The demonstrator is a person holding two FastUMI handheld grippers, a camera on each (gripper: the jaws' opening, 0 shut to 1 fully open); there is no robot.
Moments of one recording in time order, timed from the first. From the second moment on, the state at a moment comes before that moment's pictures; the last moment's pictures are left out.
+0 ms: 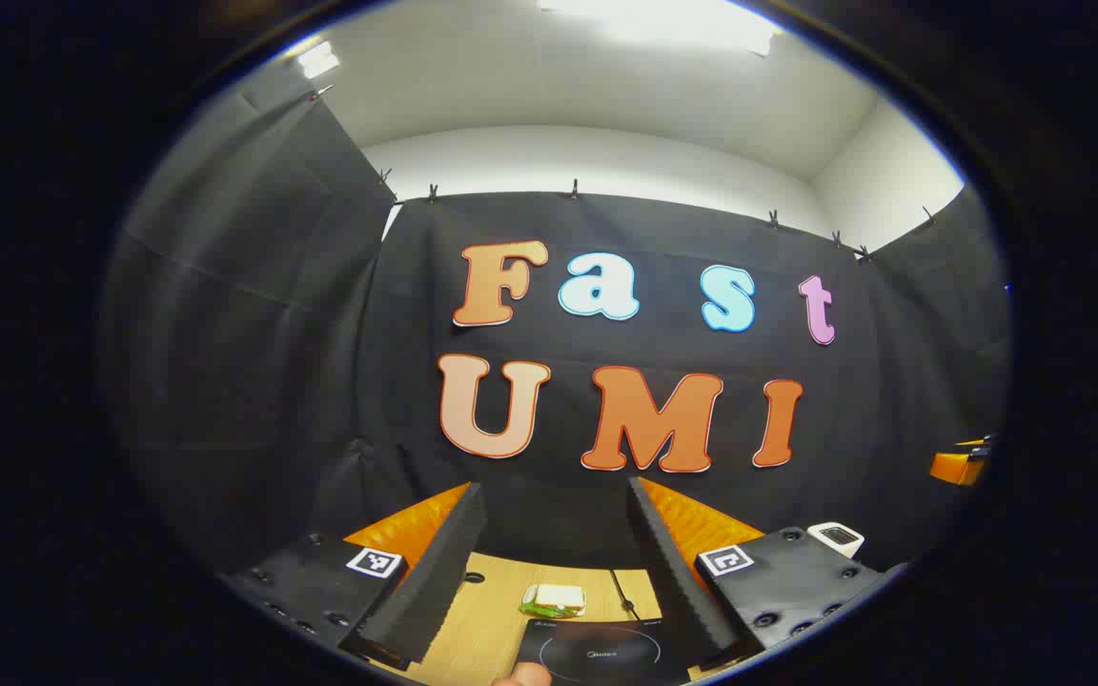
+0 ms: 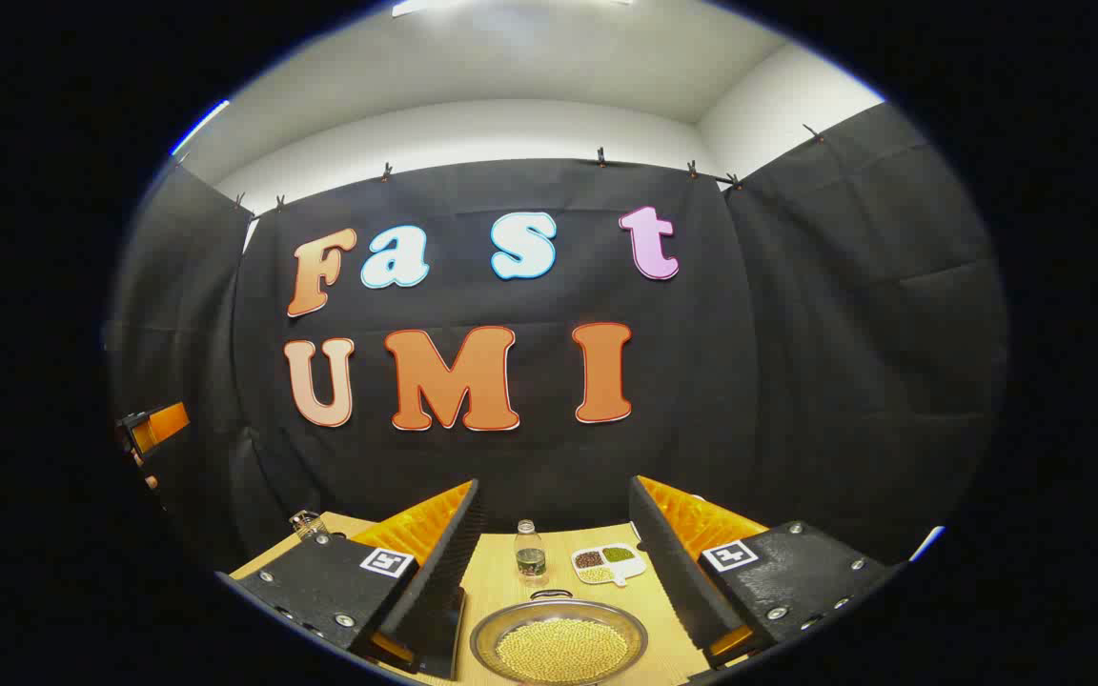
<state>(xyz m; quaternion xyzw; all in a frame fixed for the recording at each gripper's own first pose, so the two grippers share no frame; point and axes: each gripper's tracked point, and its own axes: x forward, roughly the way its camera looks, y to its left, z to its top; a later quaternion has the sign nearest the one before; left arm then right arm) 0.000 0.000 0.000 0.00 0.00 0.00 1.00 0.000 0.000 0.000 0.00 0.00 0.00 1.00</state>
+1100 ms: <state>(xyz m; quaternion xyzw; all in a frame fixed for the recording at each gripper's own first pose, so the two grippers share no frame) -0.006 -0.008 0.009 -0.01 0.00 -0.01 1.00 -0.002 -0.026 -0.002 0.03 0.01 0.00 1.00</state>
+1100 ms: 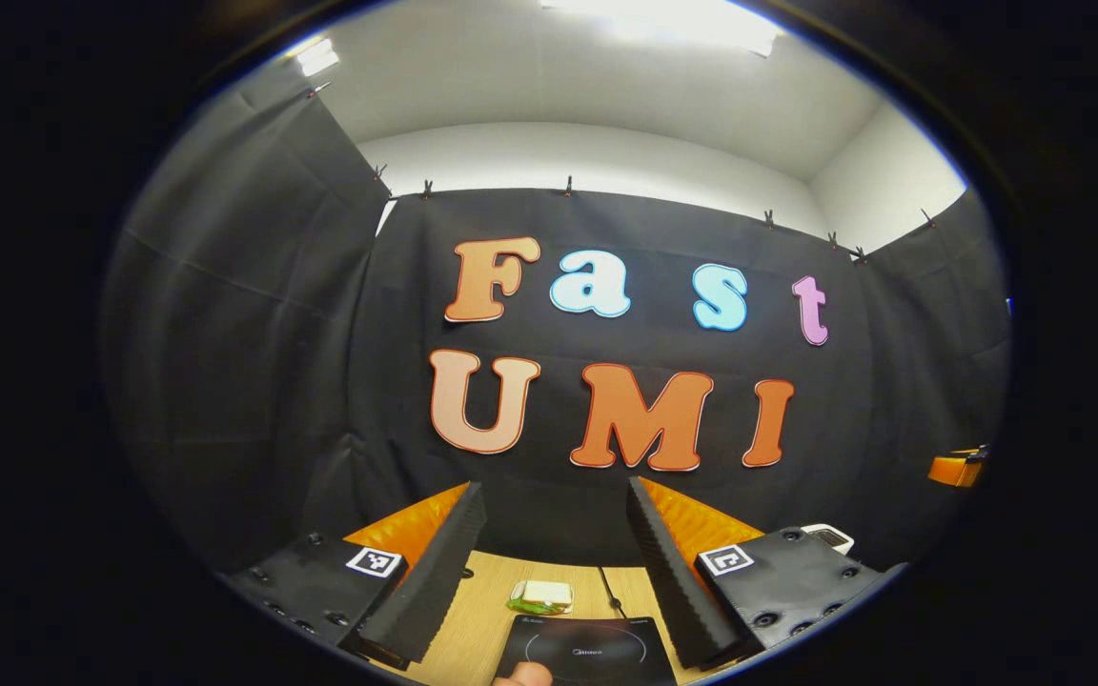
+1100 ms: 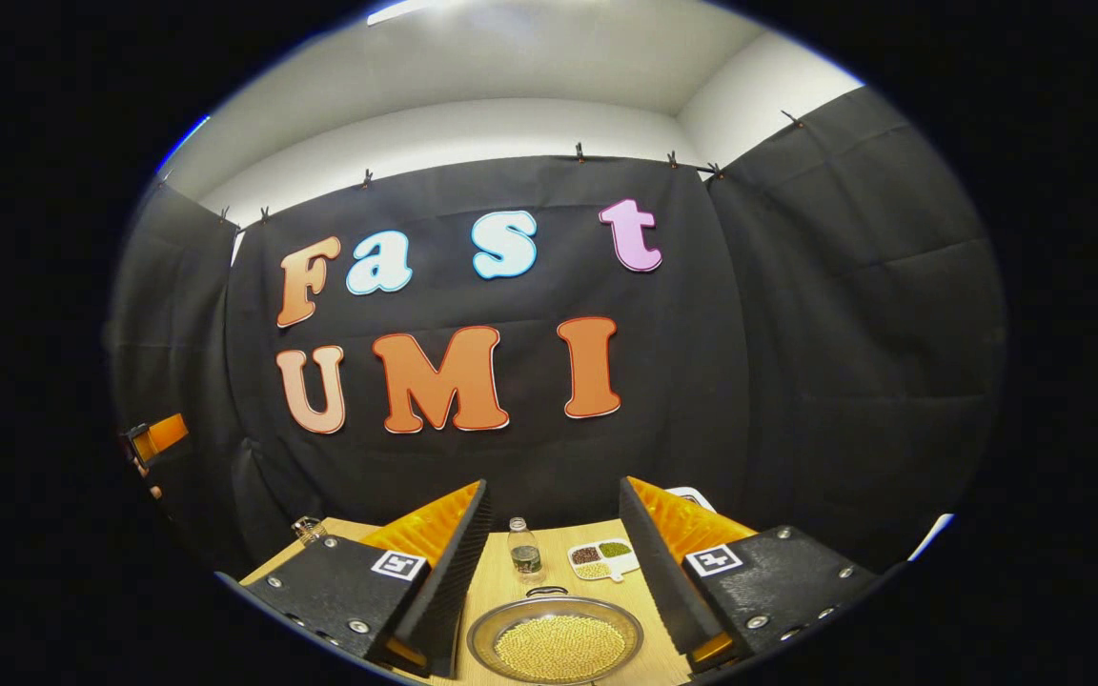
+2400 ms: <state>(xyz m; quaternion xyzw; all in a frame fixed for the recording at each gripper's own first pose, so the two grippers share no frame) -0.005 -0.023 -0.006 0.00 0.02 -0.02 1.00 -0.018 -0.012 -0.133 0.00 0.09 0.01 1.00</state>
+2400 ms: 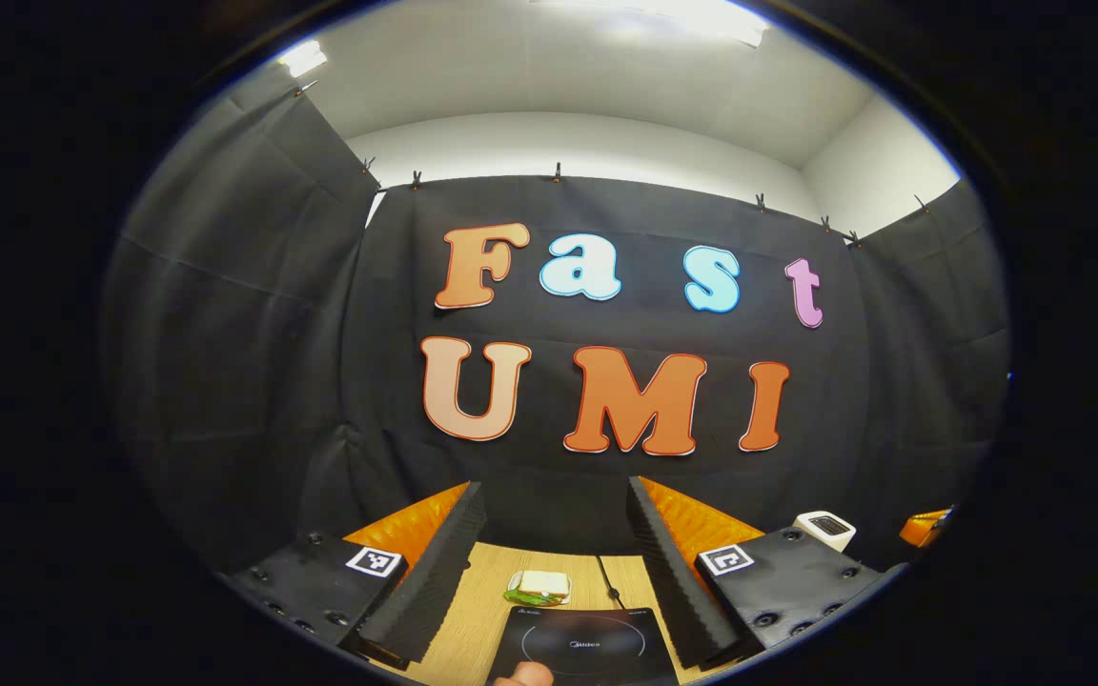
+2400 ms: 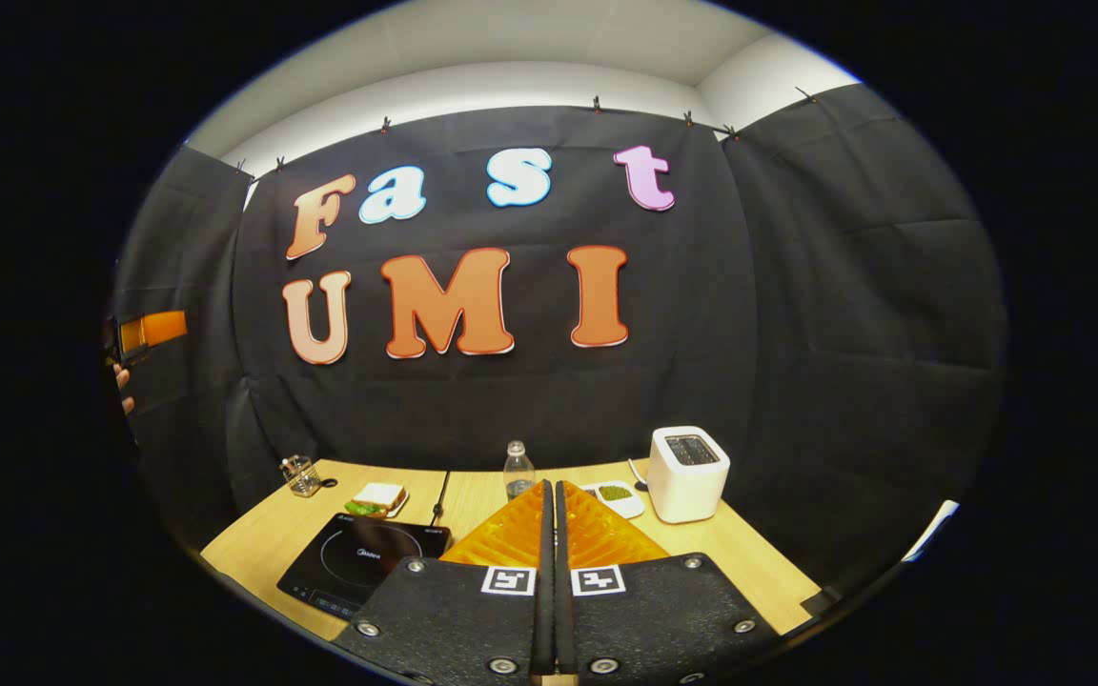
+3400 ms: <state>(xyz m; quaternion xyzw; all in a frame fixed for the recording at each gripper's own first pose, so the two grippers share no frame) -0.008 -0.016 -0.016 0.02 0.03 -0.01 1.00 -0.086 0.036 -0.353 0.01 0.30 0.06 0.95</state>
